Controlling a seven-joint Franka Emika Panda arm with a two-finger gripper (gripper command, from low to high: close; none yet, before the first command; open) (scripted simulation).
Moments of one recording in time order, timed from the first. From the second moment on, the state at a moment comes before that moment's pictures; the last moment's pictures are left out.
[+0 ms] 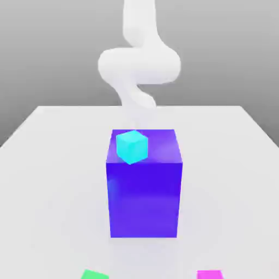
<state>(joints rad) -0.01 -0.71 0.03 -2.29 -0.01 2.32 0.82</state>
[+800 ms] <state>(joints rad) 0.01 0.17 0.18 -2.24 -0.17 2.55 1.09</state>
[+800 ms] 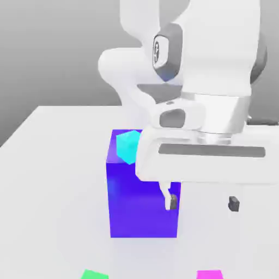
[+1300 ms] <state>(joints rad) 0.08 0.55 0.15 -2.19 -0.20 2.73 1.15</state>
